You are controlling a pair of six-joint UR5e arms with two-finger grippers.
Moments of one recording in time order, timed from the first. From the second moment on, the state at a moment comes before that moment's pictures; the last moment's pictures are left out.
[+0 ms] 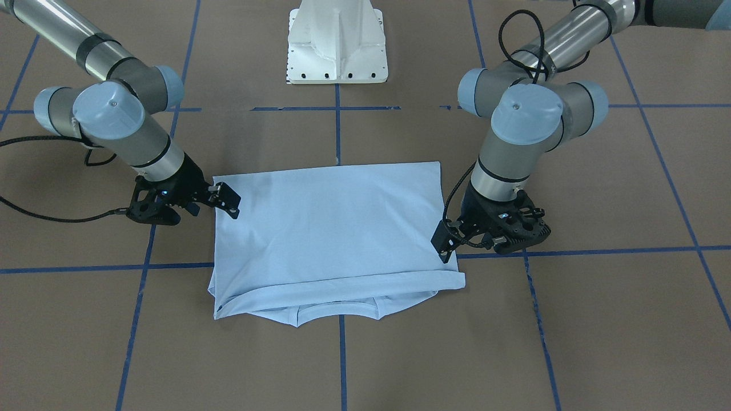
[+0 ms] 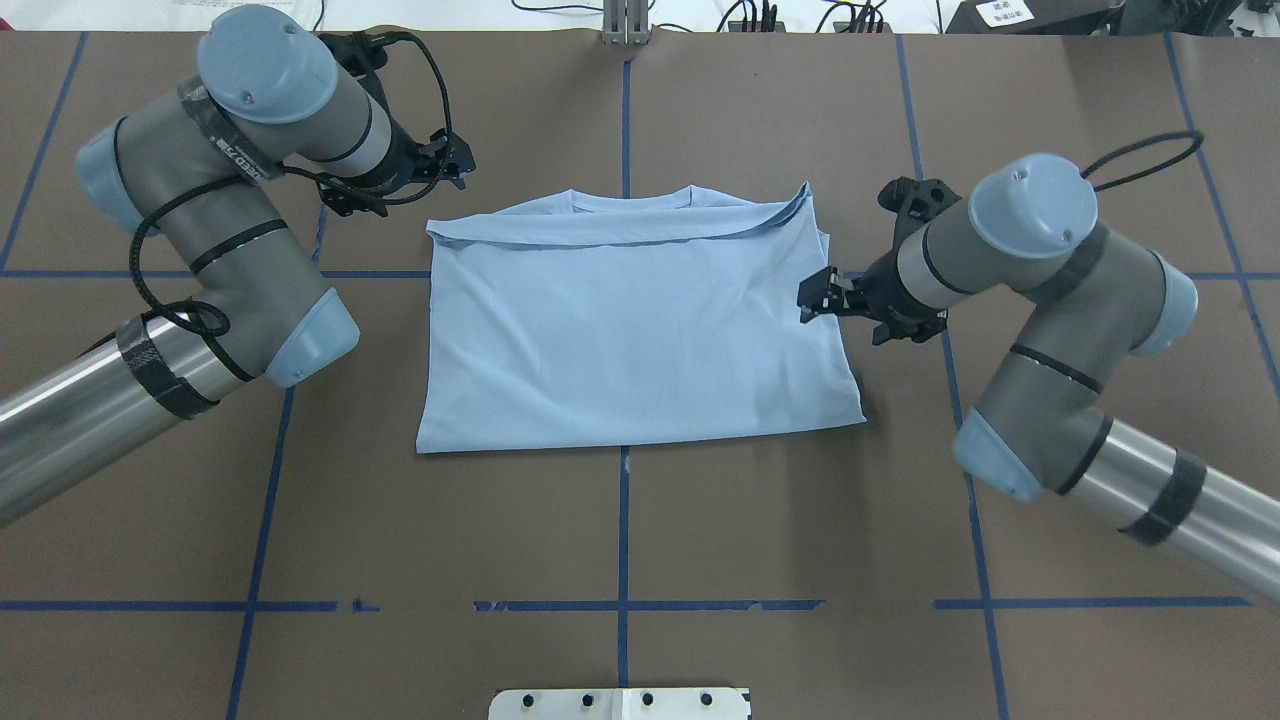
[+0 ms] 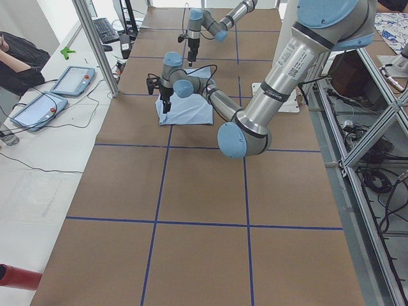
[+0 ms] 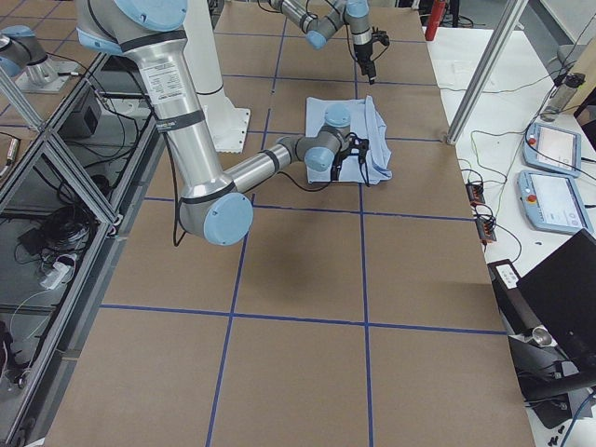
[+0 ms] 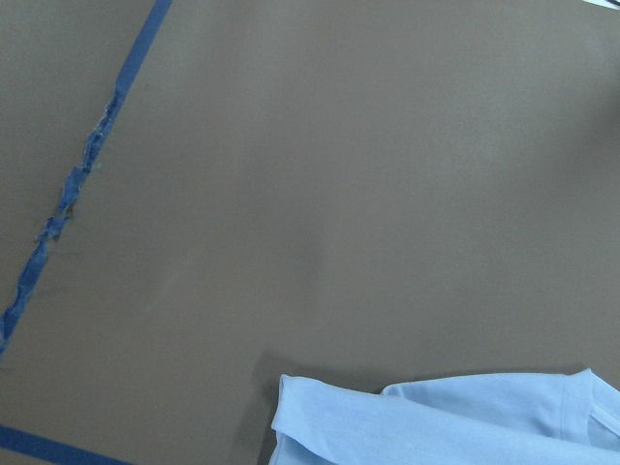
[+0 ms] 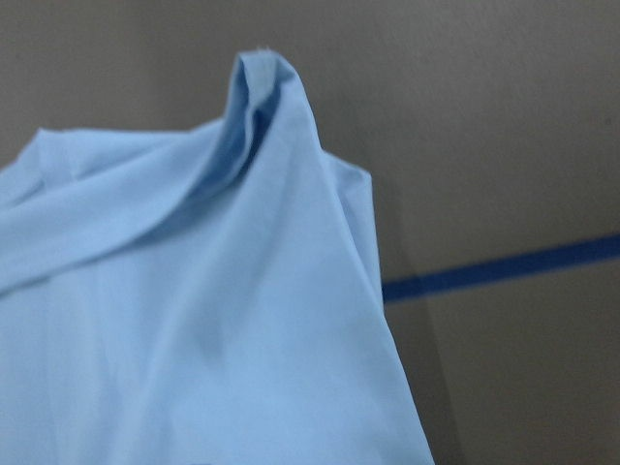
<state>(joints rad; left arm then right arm) -0.82 -2.21 -1.53 -1.84 -1.88 -1.35 0.70 -1.24 1.66 -1.08 2.04 1.35</state>
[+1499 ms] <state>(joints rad) -0.81 -2.19 -1.58 -1.81 -1.88 -1.36 0.60 -1.33 1.75 -1.13 2.00 1.35</state>
